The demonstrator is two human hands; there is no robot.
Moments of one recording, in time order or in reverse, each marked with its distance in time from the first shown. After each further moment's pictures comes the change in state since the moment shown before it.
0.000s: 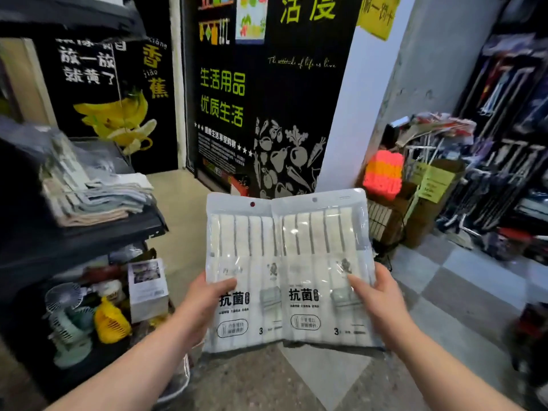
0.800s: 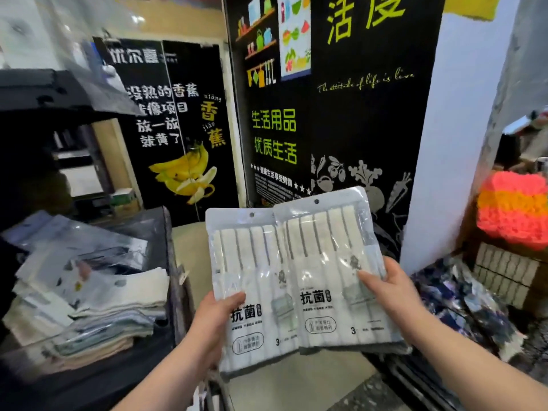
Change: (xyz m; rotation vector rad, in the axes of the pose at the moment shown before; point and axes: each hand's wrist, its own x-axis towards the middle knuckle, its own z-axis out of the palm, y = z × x) left_hand 0.285 0.116 -0.021 0.004 0.243 0.115; right_hand 0.345 -0.028 0.170 0.099 -0.226 -0.078
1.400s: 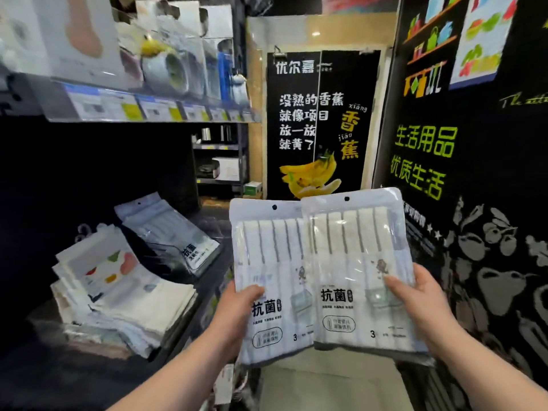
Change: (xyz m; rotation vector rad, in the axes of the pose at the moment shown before) left_hand 0.144 0.049 0.067 -0.126 0.554 0.138; right_hand 0.289 -0.010 0.089 0.127 -0.528 -0.120
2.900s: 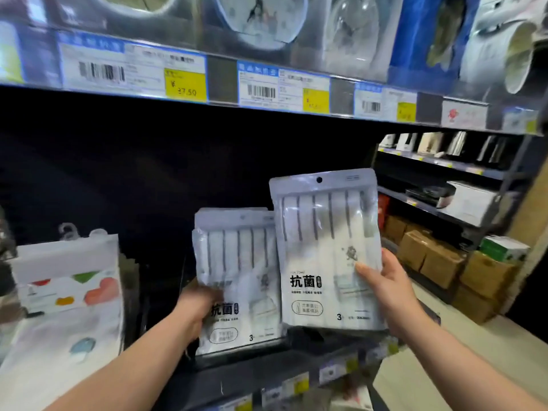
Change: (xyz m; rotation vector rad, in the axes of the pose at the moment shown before) left_hand 0.347 0.017 -0.104 -0.036 1.223 -0.047; right_hand 0.461 0.044 0.410 0.317 -1.104 -0.091
